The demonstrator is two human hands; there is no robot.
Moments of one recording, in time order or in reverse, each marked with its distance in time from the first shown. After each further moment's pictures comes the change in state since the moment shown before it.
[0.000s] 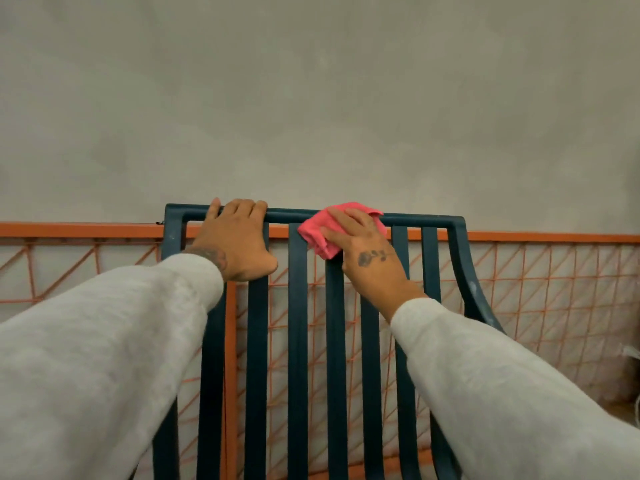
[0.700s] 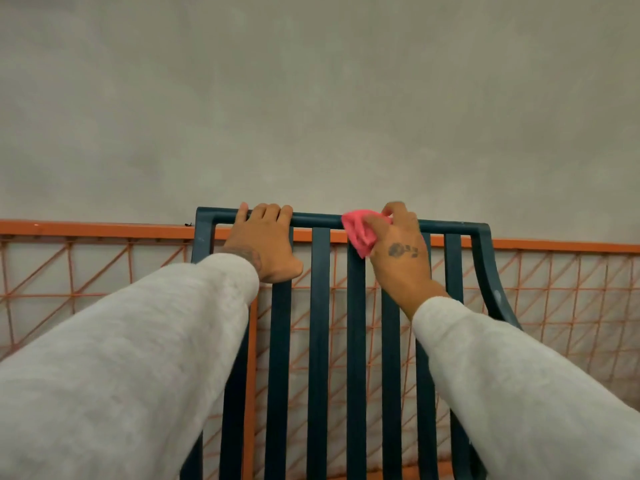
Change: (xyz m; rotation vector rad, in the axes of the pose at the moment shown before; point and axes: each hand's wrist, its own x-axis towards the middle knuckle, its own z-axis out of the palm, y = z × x) left_hand -0.001 0.002 -0.004 0.016 -0.050 0.004; right_hand -0.001 -0.012 -0.016 0.172 0.193 0.324
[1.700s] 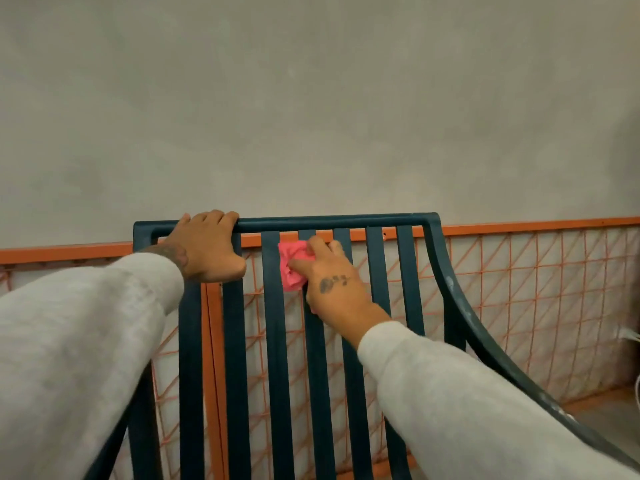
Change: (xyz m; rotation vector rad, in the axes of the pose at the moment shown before) left_hand 0.002 0.004 -0.022 0.009 -0.133 0.007; right_hand -0.029 0.006 0.015 -0.083 -0.230 -0.229
